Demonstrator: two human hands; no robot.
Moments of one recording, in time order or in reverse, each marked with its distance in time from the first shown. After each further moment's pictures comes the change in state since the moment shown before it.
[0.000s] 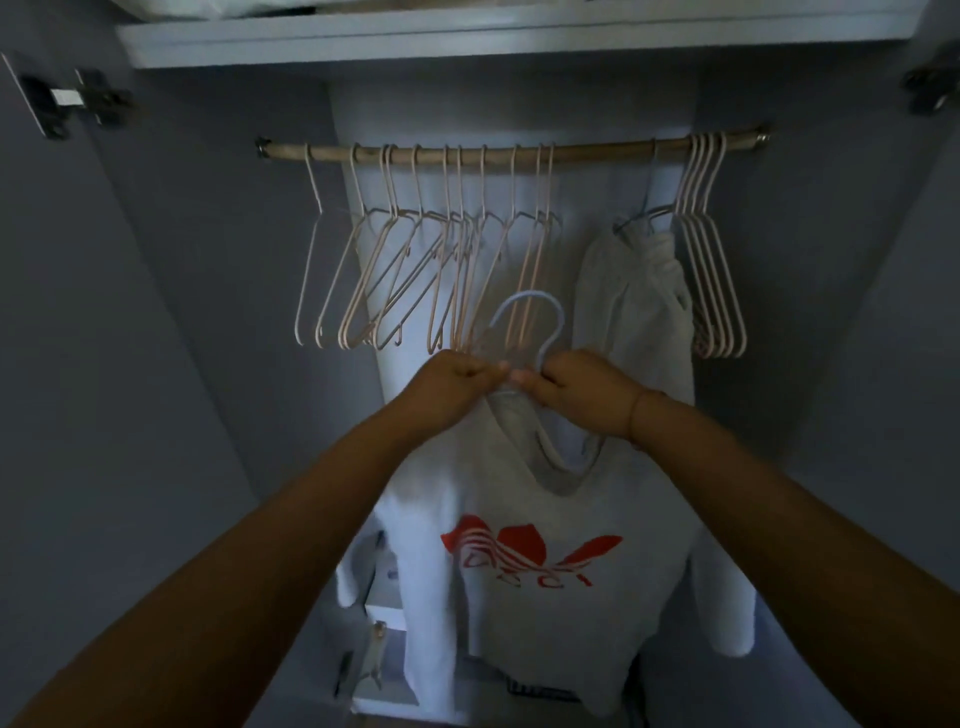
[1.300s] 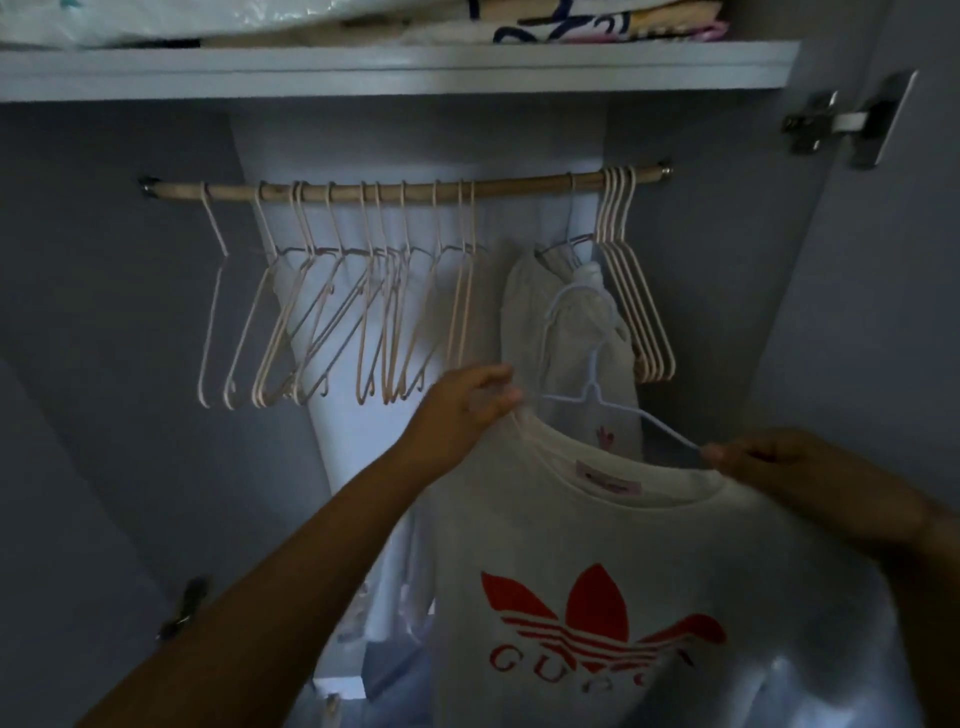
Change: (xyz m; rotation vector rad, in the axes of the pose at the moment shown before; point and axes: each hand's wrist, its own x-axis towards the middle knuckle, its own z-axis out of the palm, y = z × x) left_hand 0.046 0.020 0.049 -0.014 0.009 0.298; right_hand -0.154 0.078 -0.079 0.532 0.109 0.472
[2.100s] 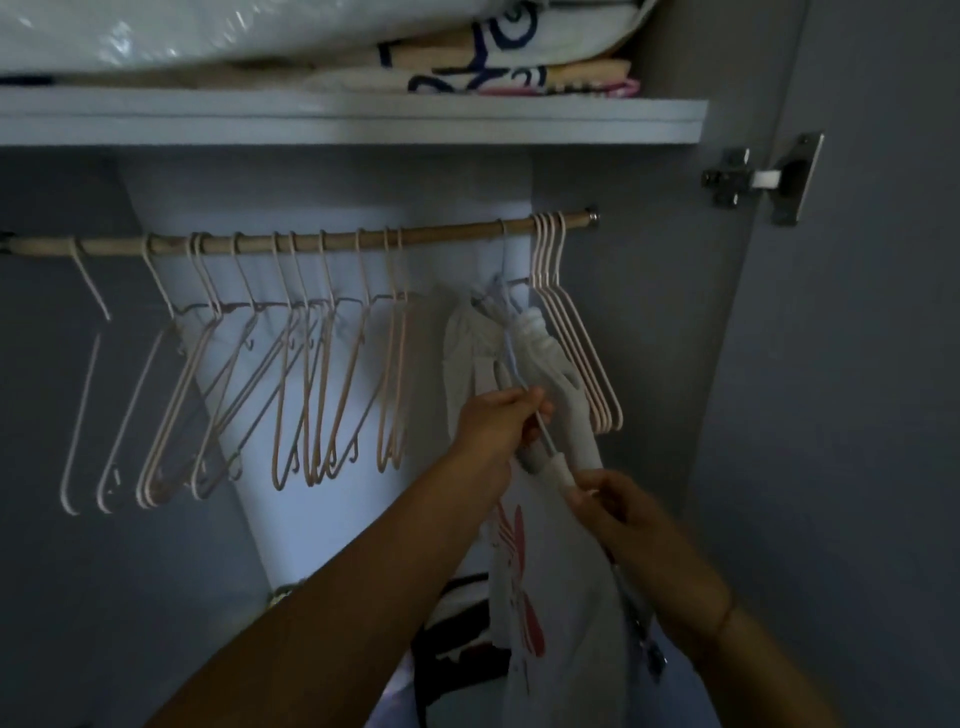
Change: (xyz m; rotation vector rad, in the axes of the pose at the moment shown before) left_hand 0.086 0.045 0.082 -0.724 -0.068 -0.562; right_hand 0.049 -0.017 0.078 0.360 0.306 0.055
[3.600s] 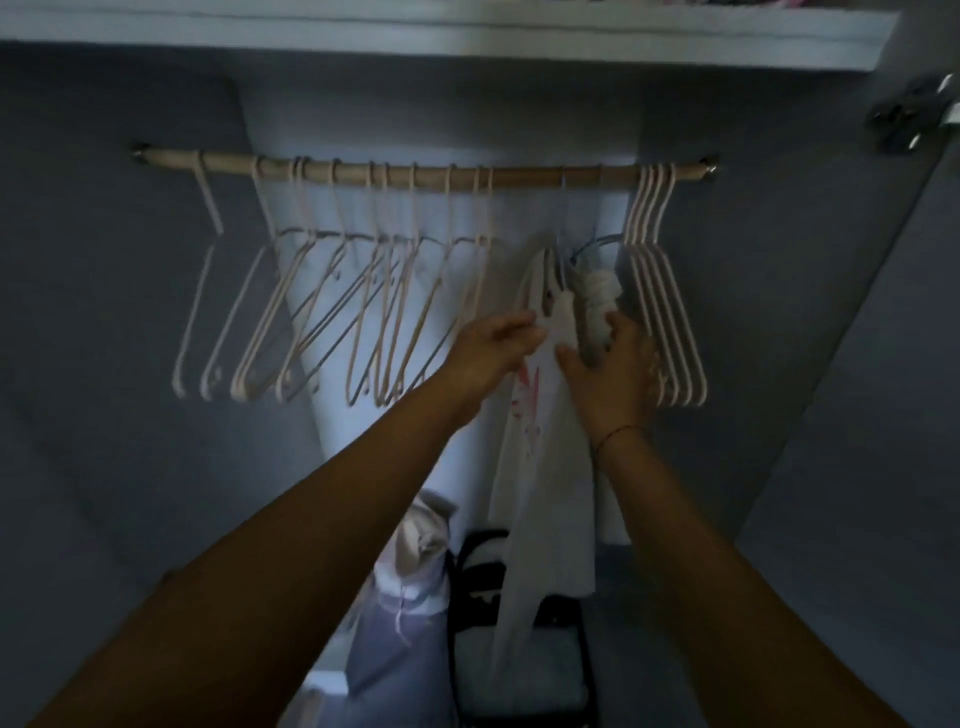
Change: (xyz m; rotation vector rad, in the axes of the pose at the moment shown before) left_hand -0.005 0.011 -0.073 0.290 0.065 0.257; right_hand 0.119 -0.009 0.066 -0.210 0.350 -0.249
